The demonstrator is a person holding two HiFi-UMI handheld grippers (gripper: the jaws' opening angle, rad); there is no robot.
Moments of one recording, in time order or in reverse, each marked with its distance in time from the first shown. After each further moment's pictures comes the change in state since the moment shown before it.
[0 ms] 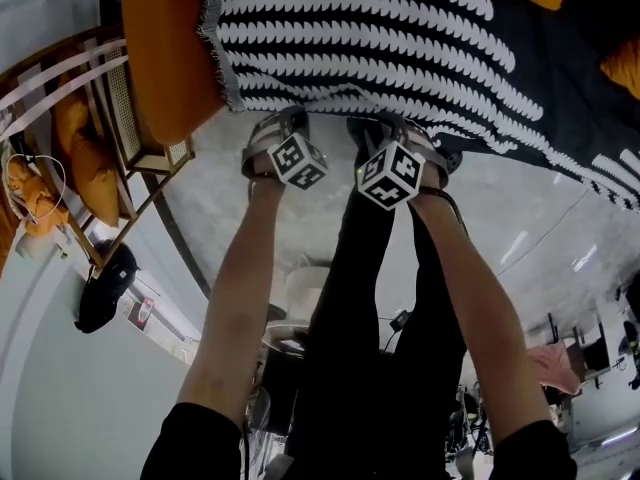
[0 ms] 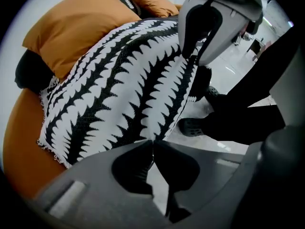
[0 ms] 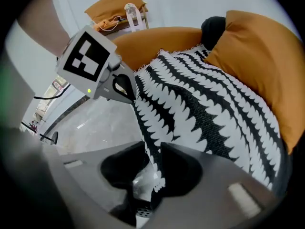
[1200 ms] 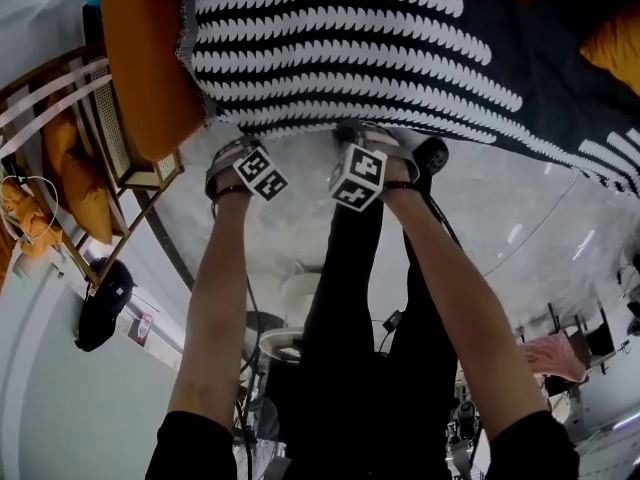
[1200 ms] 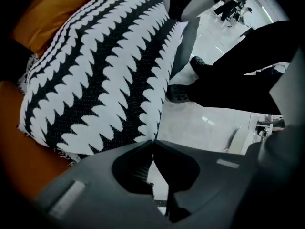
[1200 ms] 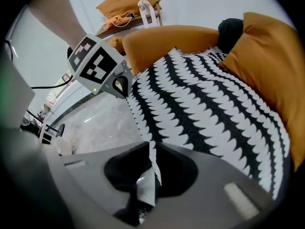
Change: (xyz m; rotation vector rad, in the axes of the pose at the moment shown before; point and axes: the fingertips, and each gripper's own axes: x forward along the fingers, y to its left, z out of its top) left arm 0.001 -0.010 -0.082 0.100 0.309 -0.158; right arm 0.012 0.009 0.017 -0.108 -0.003 0.067
